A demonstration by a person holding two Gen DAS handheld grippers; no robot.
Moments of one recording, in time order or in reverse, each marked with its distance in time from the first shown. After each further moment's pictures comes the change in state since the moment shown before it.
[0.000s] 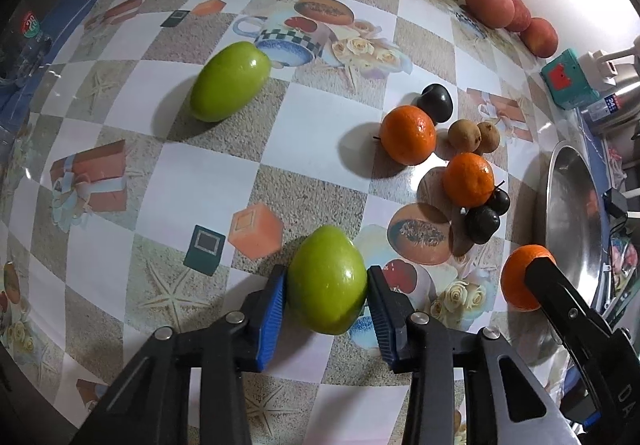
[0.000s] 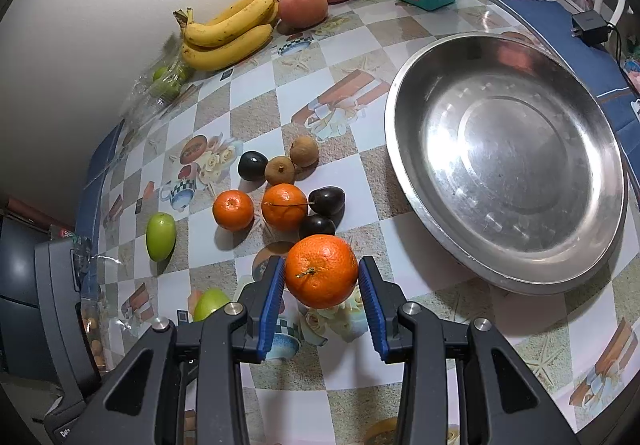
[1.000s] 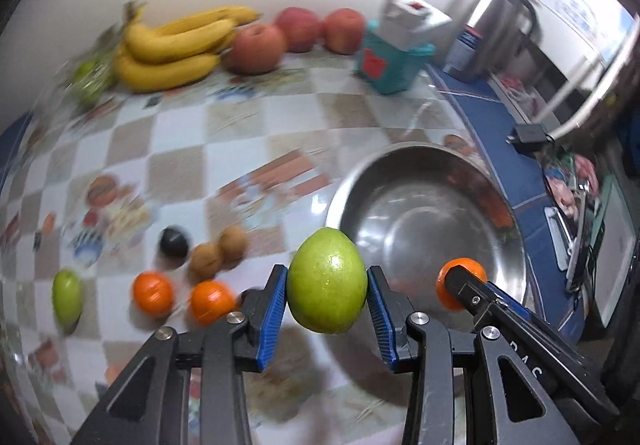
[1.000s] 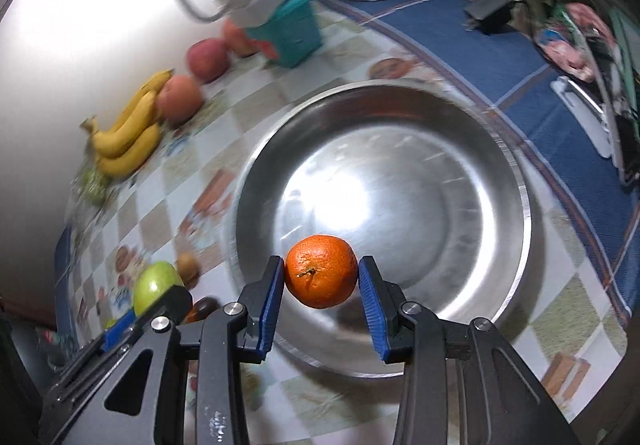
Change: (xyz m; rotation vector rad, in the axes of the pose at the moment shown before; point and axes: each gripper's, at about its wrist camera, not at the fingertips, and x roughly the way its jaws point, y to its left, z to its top) left arm -0.031 -0.188 0.018 0.490 -0.179 -0.137; right arm -0.031 -0.105 0.037 0.269 -0.168 -0.190
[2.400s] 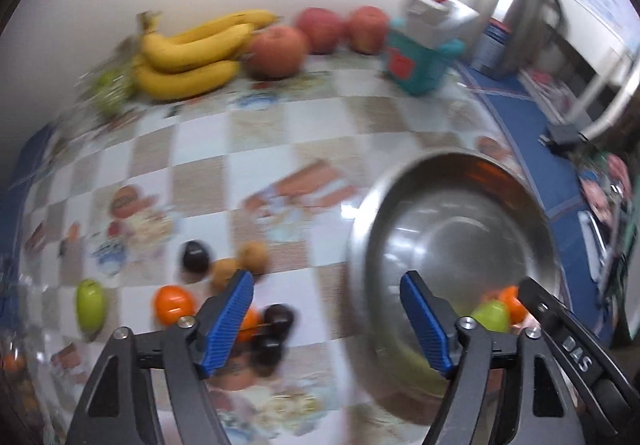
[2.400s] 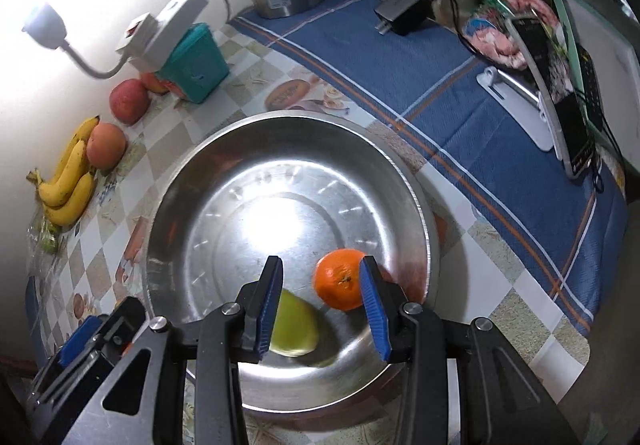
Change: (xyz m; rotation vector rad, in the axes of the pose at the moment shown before) left arm 0.005 0.008 0.012 -0.045 0.002 0.167; right arm -0.003 -0.032 0.015 0.057 -0.028 -0.137
